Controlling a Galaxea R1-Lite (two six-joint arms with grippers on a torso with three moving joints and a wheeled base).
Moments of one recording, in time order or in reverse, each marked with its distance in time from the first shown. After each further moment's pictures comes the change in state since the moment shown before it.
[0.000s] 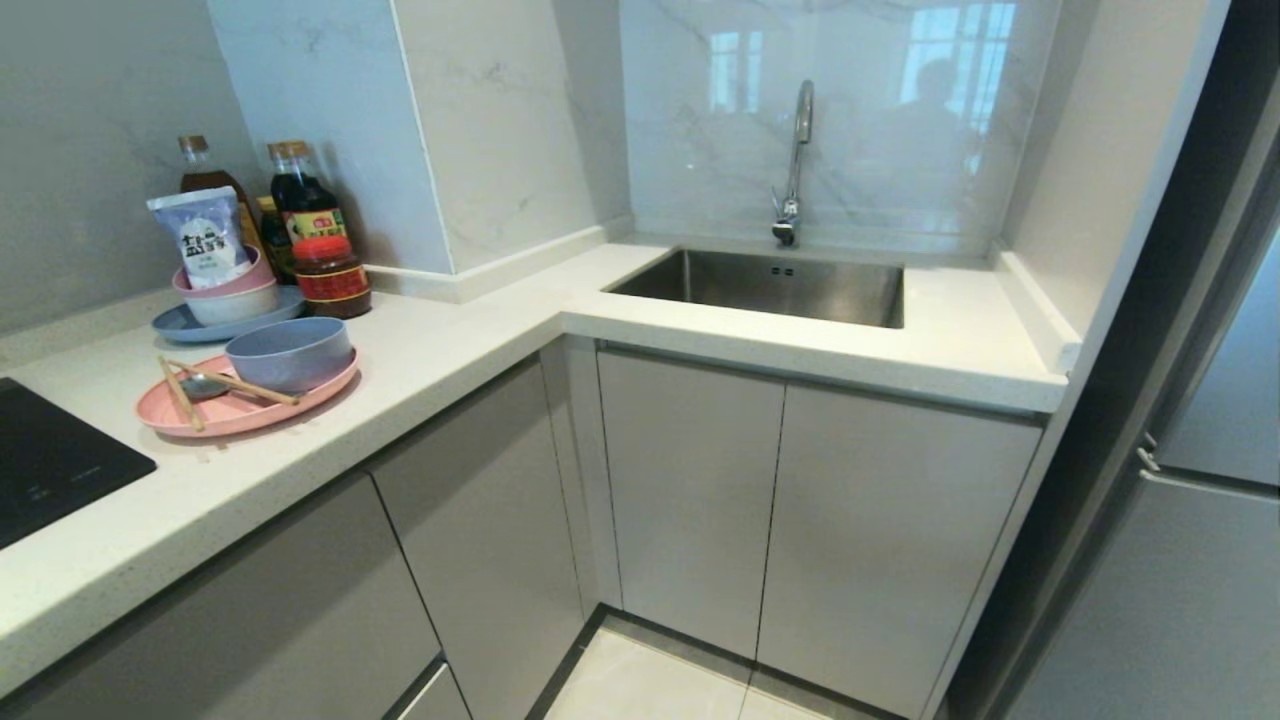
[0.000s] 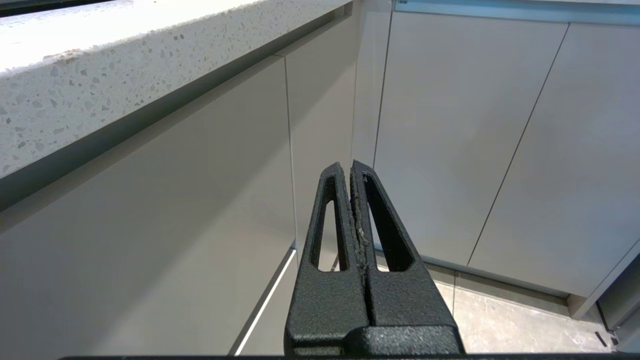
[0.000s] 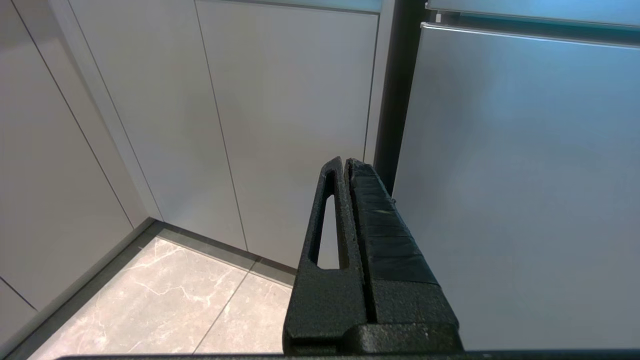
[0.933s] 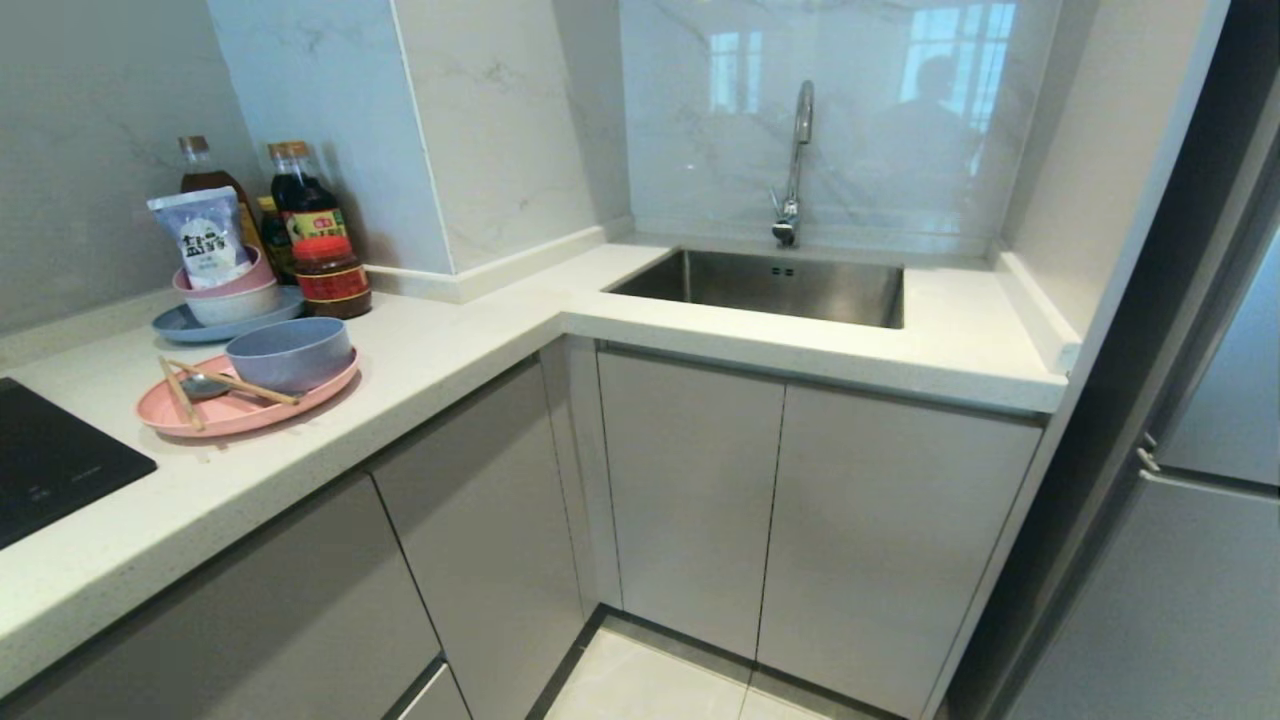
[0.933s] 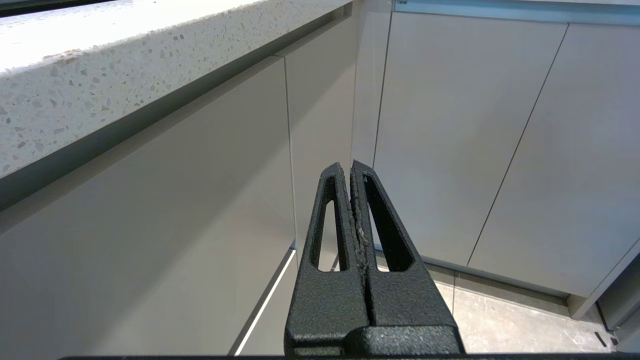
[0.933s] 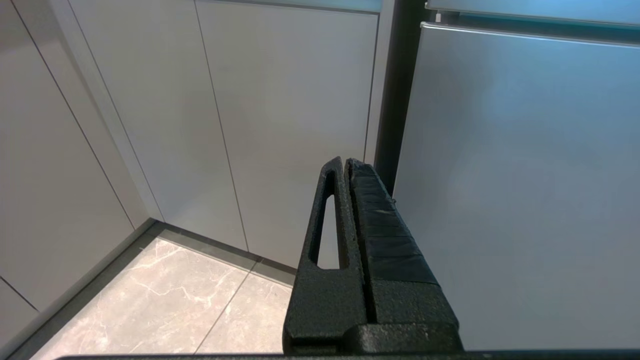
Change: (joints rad) left arm 0.000 0.000 0.000 0.000 0.000 0.000; right arm -0.001 0.000 0.000 0.000 0.000 0.003
